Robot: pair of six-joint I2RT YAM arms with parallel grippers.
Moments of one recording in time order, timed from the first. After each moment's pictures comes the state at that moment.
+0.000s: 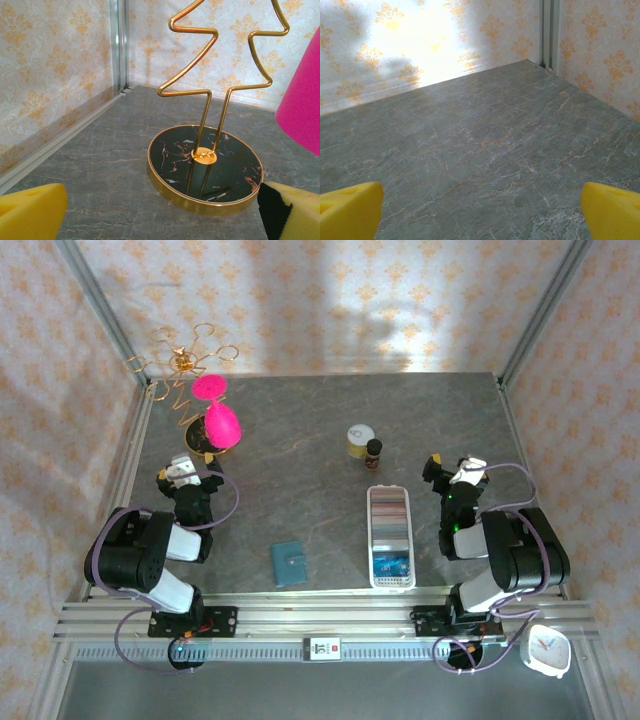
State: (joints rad) left arm -0.03 1.54 0.20 1.25 -0.46 -0.12; right arm 0.06 1.52 0.21 1.16 0.29 0.21
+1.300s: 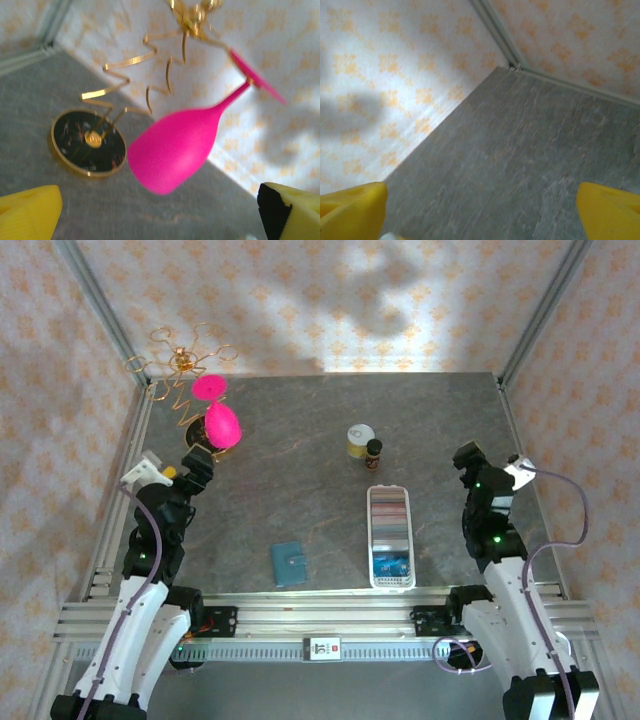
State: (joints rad) left arm -0.05 0.58 0.48 -0.09 -0.16 -0.73; right arm 0.06 0.68 0.54 -0.16 0.36 0.74
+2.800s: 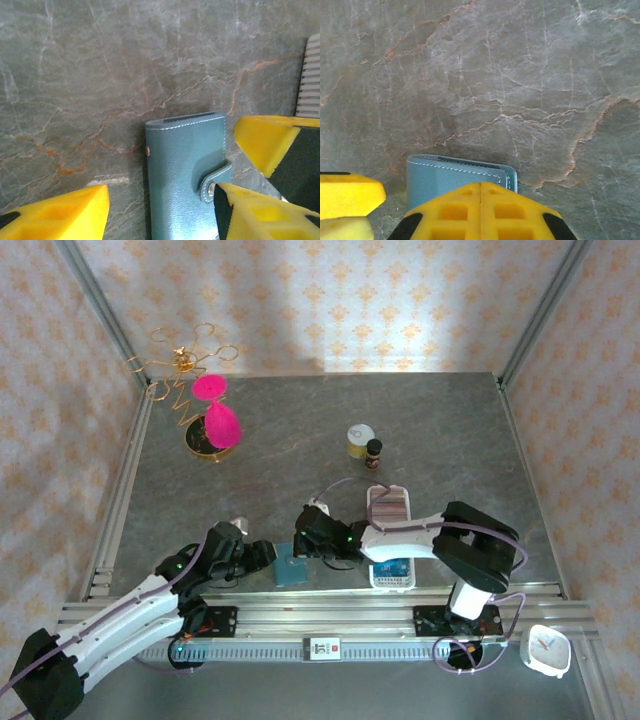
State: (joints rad) left arm -0.64 0.64 0.21 -0.42 0.15 -1.04; right arm 1.13 1.70 0.83 0.00 0.04 1.02
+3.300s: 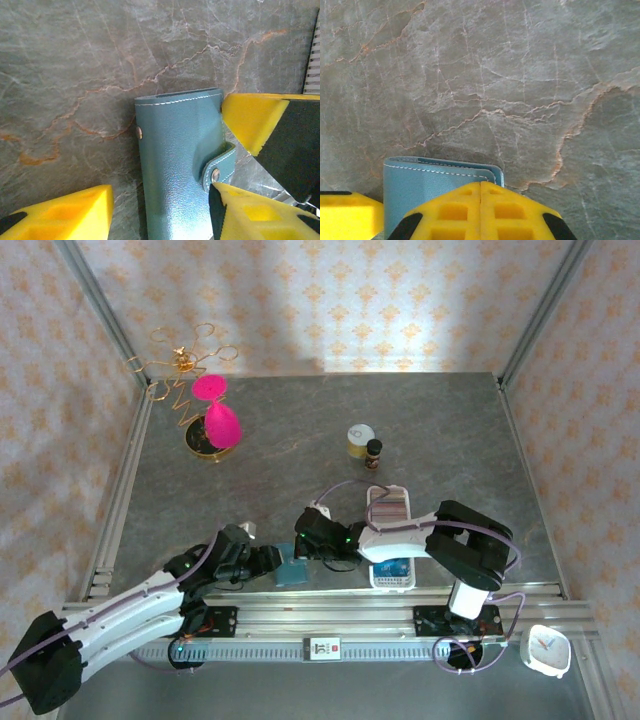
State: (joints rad) left arm -0.71 0.72 0.19 -0.32 0.16 -1.08; right arm 1.13 1.73 0.82 0.02 0.04 1.05
